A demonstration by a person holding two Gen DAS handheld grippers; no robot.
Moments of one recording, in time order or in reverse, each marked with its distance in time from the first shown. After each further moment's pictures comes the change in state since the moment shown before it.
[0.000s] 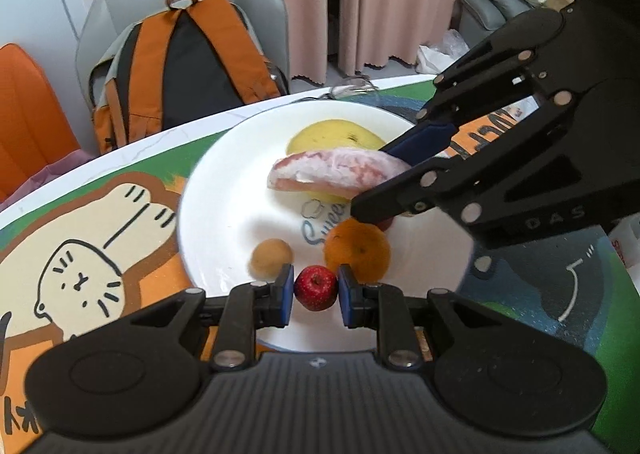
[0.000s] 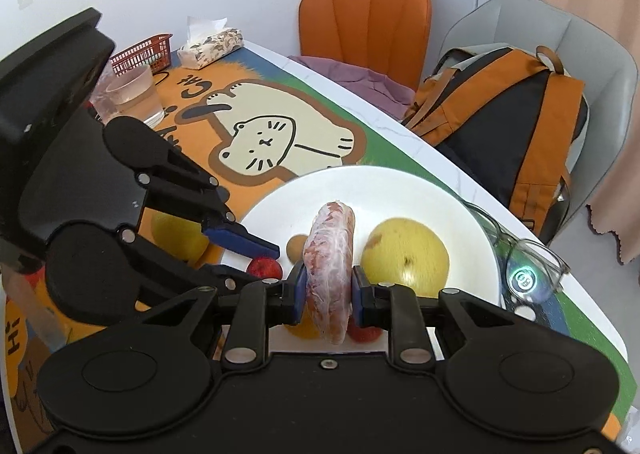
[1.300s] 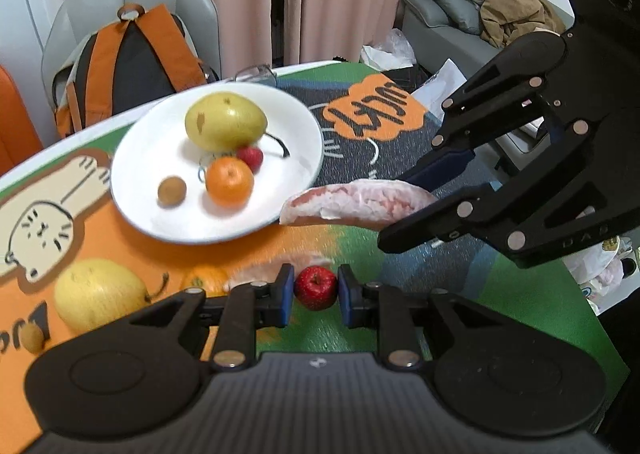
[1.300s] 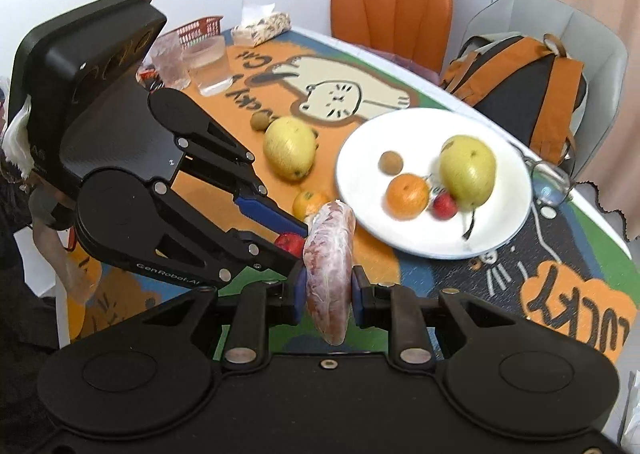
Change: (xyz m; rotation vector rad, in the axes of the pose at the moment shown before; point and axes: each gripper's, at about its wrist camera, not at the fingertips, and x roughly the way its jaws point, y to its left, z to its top) left arm -0.065 -0.066 -0.054 0.057 -0.021 -0.133; right arm -0.087 0.073 -0.069 -0.005 0.022 0.029
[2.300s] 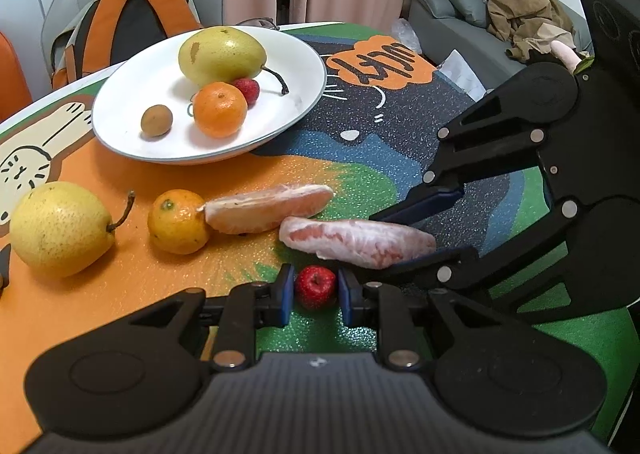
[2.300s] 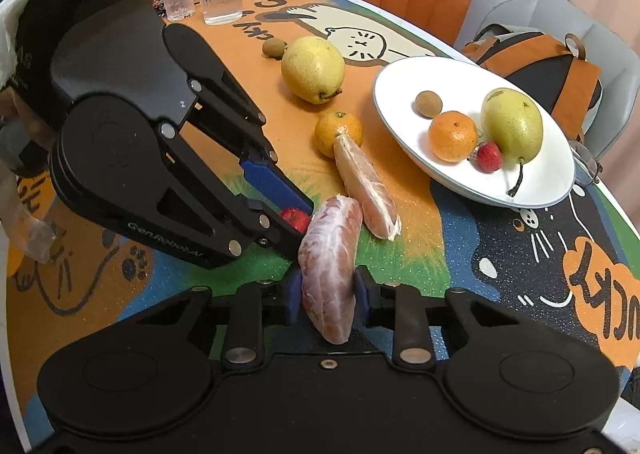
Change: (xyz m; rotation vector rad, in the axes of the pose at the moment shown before) left arm 0.031 -0.001 -0.049 -0.048 0.018 -0.010; right arm 0.056 0.043 -0.047 -0.131 0.064 -0.098
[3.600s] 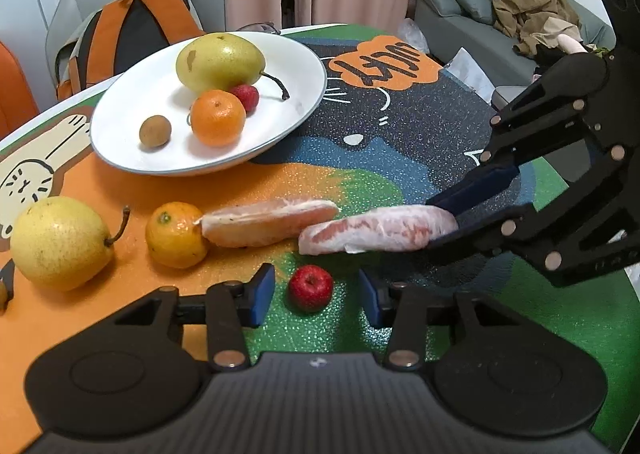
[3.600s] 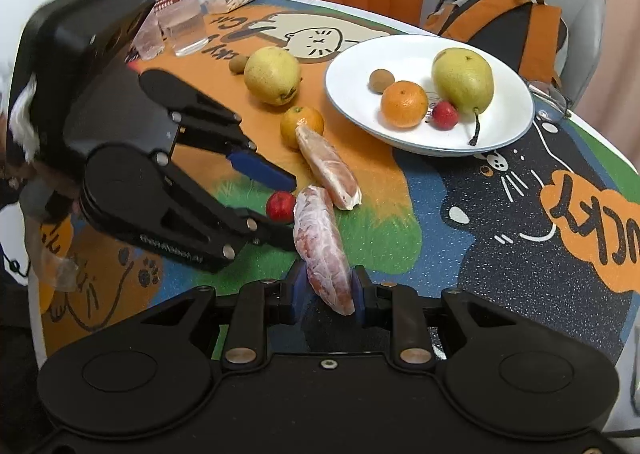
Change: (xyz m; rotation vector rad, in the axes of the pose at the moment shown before) left arm 0.009 -0.006 0.004 0.030 -0.007 0.042; right arm -0.023 -0.027 -0.021 0.192 -0.005 0.042
